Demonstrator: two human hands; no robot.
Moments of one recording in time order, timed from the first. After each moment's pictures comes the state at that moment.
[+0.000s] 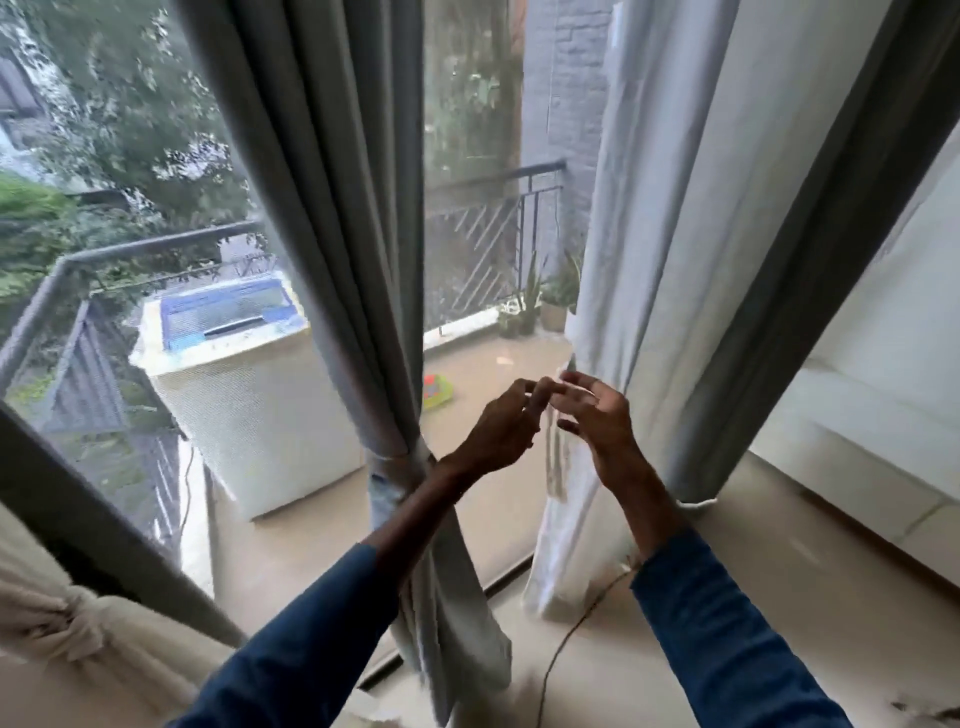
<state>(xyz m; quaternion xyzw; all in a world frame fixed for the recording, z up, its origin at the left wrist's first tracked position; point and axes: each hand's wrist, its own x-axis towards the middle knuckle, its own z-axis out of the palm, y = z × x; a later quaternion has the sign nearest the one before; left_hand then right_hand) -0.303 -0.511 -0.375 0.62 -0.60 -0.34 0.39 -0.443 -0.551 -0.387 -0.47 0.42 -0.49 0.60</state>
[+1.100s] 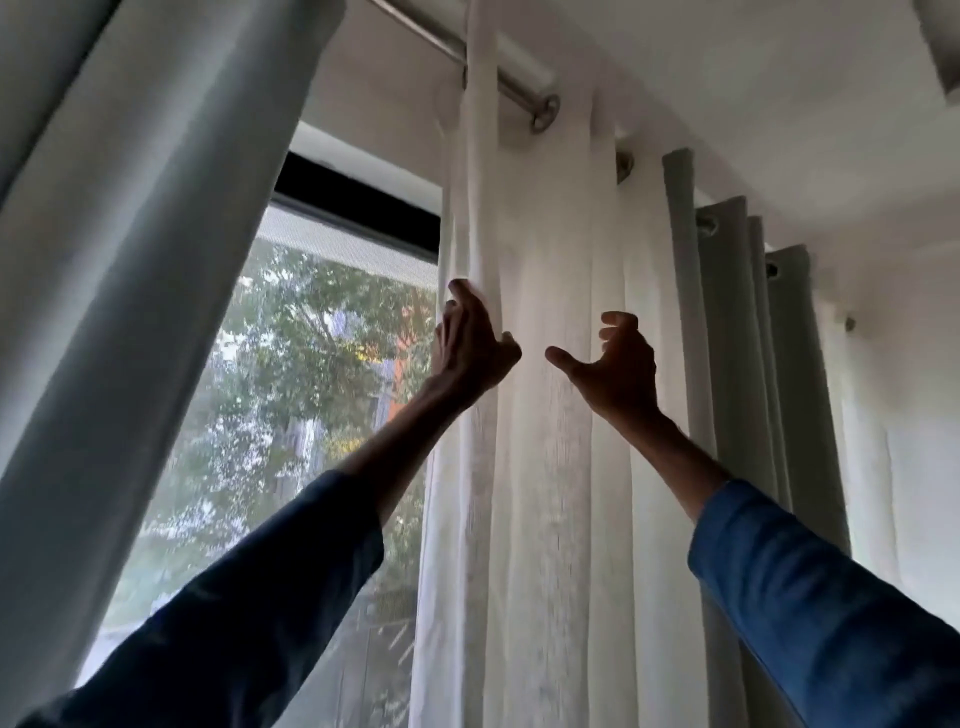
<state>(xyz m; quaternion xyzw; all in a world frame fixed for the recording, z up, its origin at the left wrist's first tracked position) -0.441 -0.755 0.182 0.50 -0.56 0.24 0.61 -0.601 -0.807 0.162 -0.66 0.33 -0.67 -0.04</state>
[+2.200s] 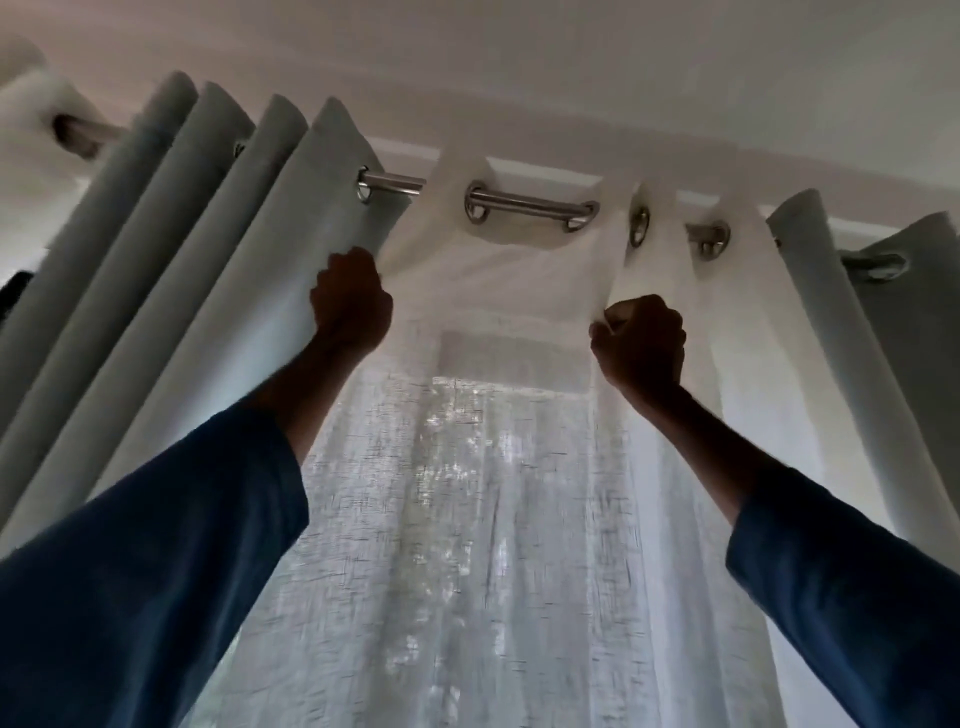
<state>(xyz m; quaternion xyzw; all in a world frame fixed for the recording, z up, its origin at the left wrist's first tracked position) -0.350 -0.625 0.337 0.62 -0.24 0.56 0.50 -0.546 -0.825 0.310 -0.62 0.15 -0.77 -0.01</state>
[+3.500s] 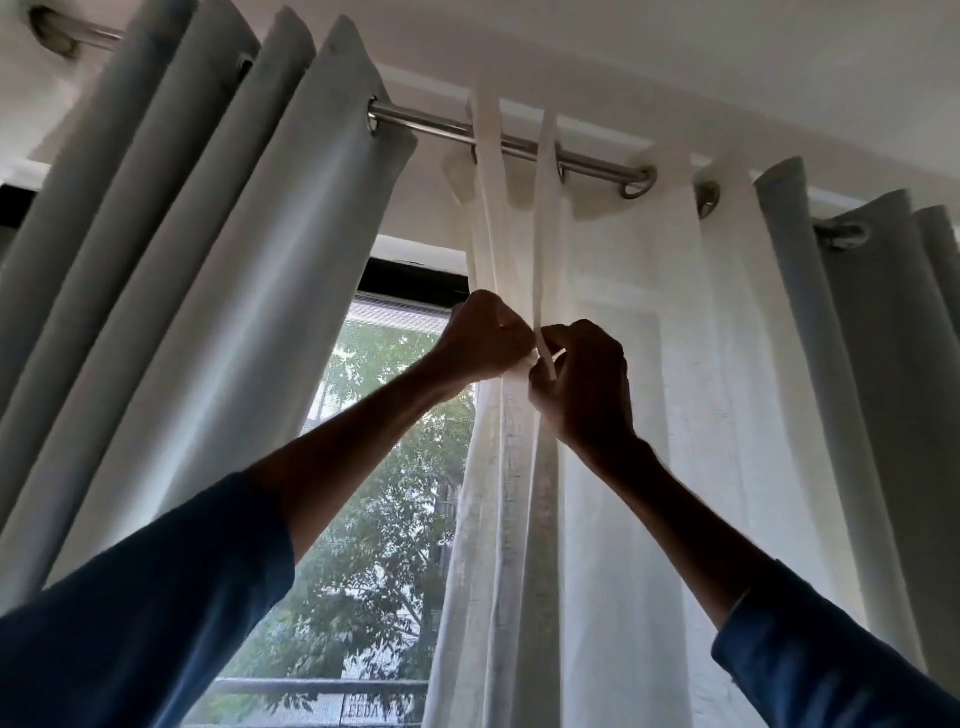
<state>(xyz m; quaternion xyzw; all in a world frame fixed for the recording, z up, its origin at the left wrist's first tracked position) -0.431 -0.673 0.234 0.52 -0.60 0.30 0.52 -0.524 -0.778 0.191 -0.65 0.06 -0.74 -0.14</state>
